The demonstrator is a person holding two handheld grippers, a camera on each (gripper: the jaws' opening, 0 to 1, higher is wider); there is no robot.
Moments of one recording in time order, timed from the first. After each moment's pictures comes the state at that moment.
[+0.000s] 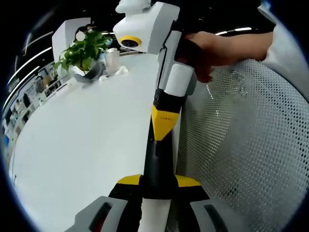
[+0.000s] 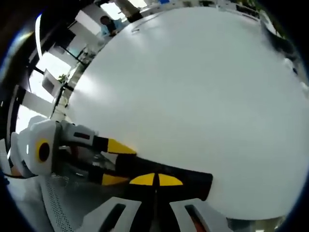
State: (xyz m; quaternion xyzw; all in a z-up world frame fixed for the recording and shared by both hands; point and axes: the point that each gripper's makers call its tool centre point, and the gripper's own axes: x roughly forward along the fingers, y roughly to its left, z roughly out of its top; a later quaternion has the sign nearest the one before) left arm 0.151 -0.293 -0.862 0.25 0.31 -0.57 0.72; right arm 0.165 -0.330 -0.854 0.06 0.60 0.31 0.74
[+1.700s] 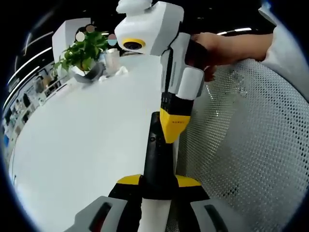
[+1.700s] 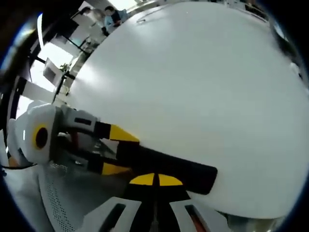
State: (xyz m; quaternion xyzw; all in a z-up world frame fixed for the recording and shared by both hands) left arm 0.151 -0.293 -0.862 0.25 0.31 -0.58 0.72; right arm 0.148 -0.330 -0.857 0.03 0.62 0.32 0.71
